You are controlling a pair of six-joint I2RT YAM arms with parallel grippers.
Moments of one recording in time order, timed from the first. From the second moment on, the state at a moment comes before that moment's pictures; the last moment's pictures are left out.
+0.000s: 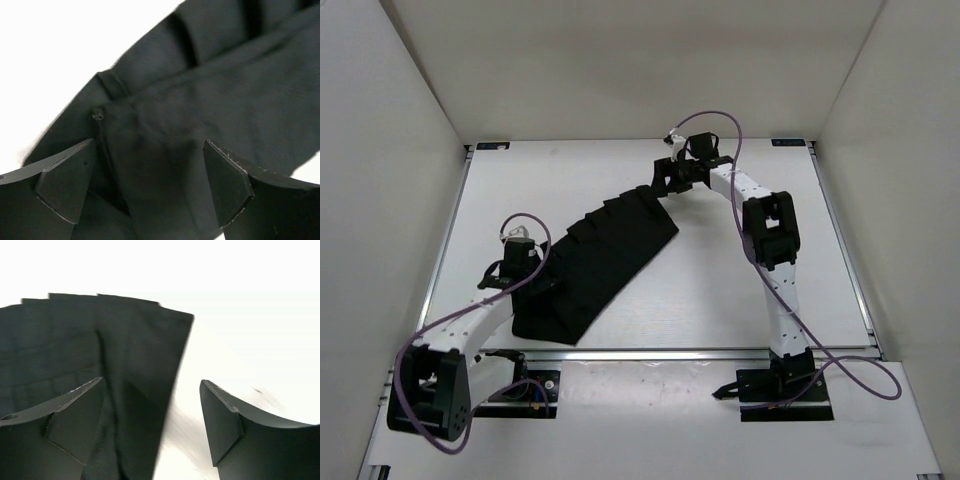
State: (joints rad) left arm -0.16 1.11 0.46 -0.24 -0.07 -0.60; right arm 0.31 2.42 2.00 -0.35 -0.63 0.04
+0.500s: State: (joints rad) left arm -0.23 1.00 0.47 -0.31 -0.08 -0.60; right arm 0.34 2.24 1.67 -0.35 -0.56 -0.07
